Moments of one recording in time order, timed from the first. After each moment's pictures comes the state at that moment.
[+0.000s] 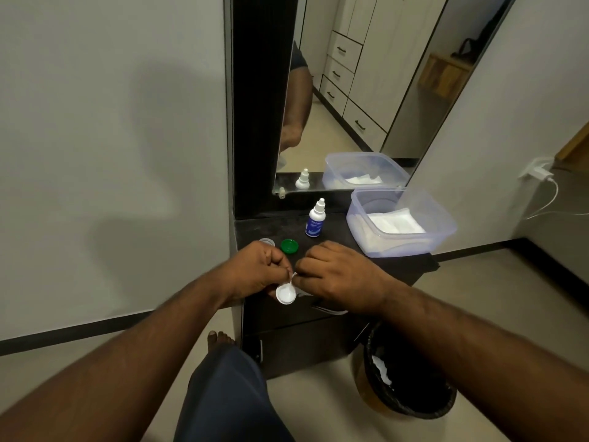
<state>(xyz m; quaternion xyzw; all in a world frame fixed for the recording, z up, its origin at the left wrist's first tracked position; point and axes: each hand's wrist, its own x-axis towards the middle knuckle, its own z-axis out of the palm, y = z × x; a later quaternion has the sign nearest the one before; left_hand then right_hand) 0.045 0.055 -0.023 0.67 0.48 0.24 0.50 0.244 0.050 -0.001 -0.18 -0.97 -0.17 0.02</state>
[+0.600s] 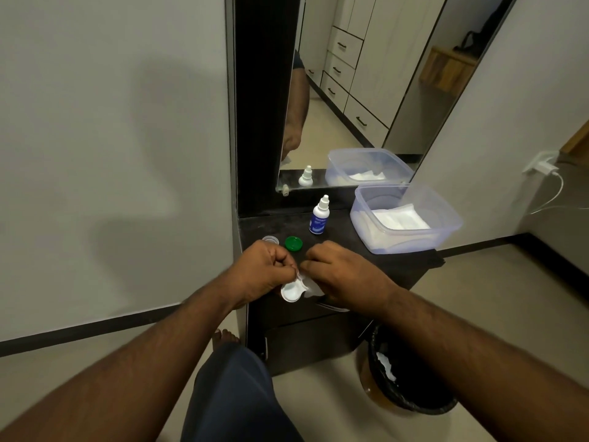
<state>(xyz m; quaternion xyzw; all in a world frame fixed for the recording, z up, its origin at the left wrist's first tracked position) 0.050 0.049 -0.028 0.67 0.51 0.28 0.46 0.238 0.044 -0.010 -0.33 -0.94 -0.03 0.09</state>
